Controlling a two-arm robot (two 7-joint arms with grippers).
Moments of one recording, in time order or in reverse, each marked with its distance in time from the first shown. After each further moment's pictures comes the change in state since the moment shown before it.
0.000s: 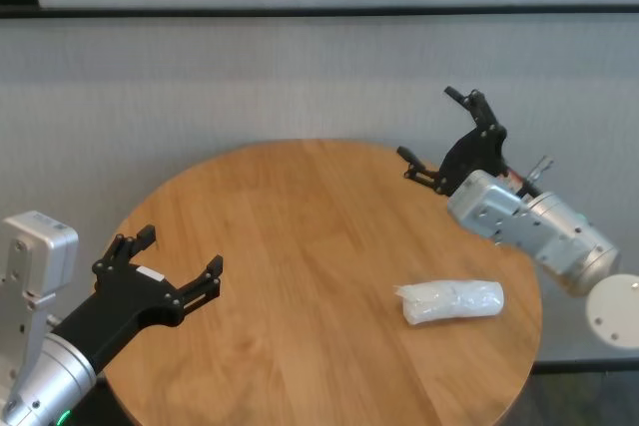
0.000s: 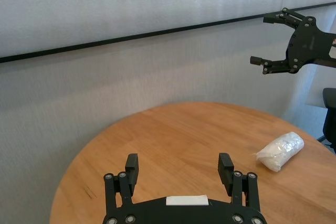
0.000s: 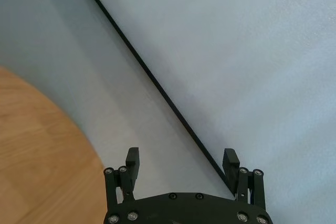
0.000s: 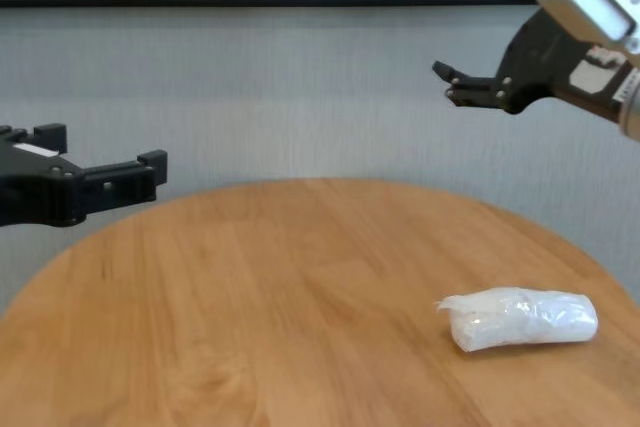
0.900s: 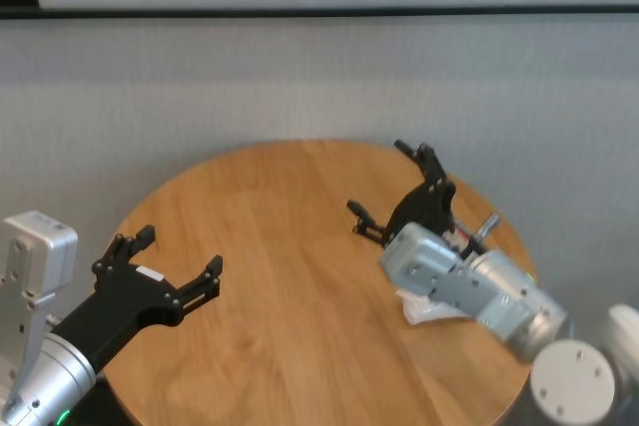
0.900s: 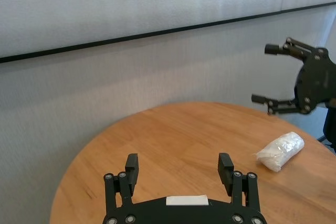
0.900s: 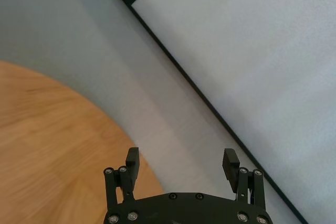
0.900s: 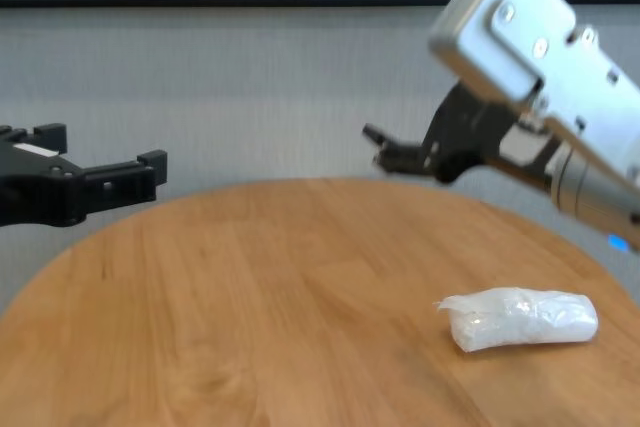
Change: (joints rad) left arm 0.000 0.000 0.000 0.000 0.000 0.000 0.000; right arm -0.182 -0.056 -0.001 -0.224 -0.056 0.190 0.001
